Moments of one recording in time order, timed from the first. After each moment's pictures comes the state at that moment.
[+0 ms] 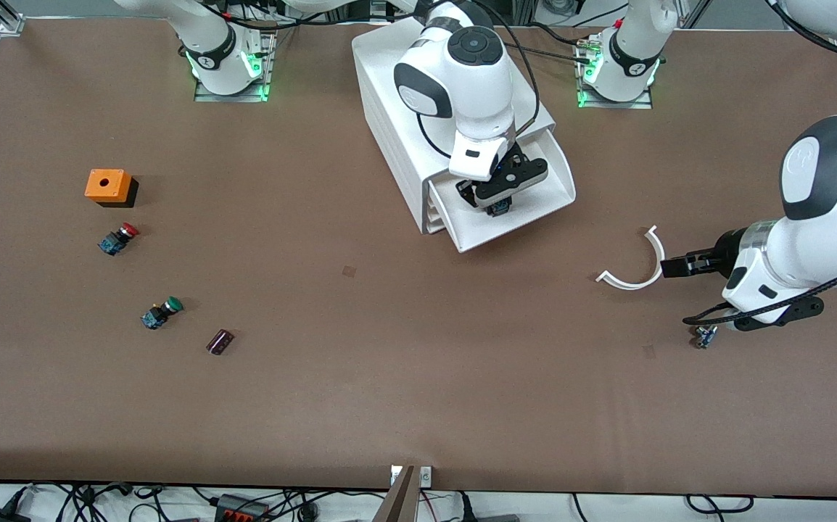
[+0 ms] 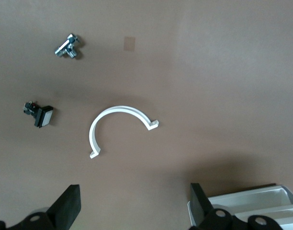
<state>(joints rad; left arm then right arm) -0.05 0.47 -0.04 -1.25 -0.06 1.49 -0.33 0.94 0.78 0.02 -1.08 -0.06 2.15 0.58</state>
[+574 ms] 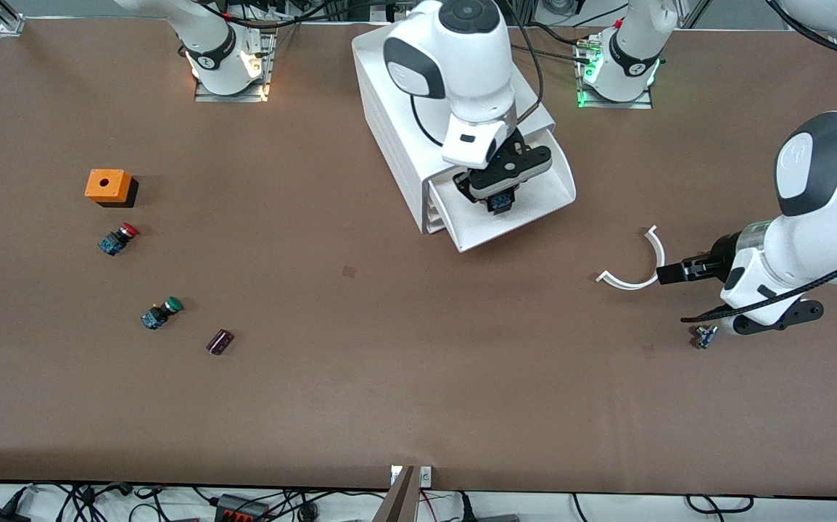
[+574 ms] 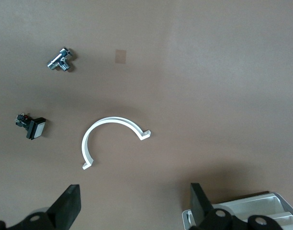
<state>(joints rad) -0.06 0.46 -0.05 -1.27 -0.06 1.54 -0.33 0.90 0.75 0.00 -0.92 -0.06 1.99 0.59</state>
